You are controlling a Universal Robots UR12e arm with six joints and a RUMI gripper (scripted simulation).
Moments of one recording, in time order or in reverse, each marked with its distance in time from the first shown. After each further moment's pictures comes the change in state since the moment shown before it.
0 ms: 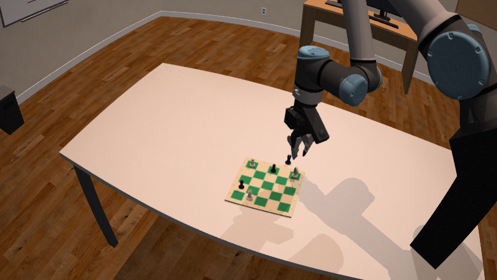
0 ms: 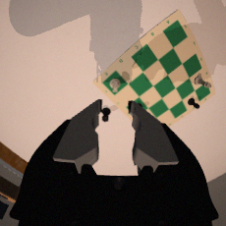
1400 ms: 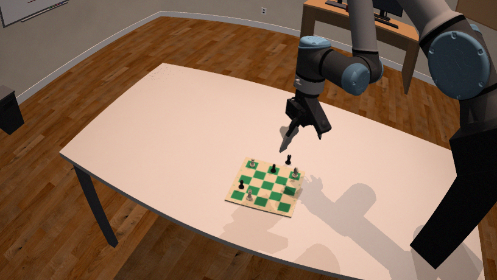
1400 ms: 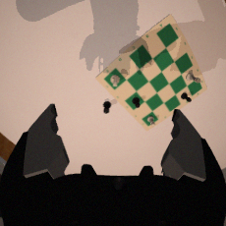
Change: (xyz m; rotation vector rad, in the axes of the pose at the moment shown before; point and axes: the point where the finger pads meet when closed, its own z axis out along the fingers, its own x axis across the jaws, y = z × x) arm 0.000 0.000 -0.034 0.001 0.000 0.000
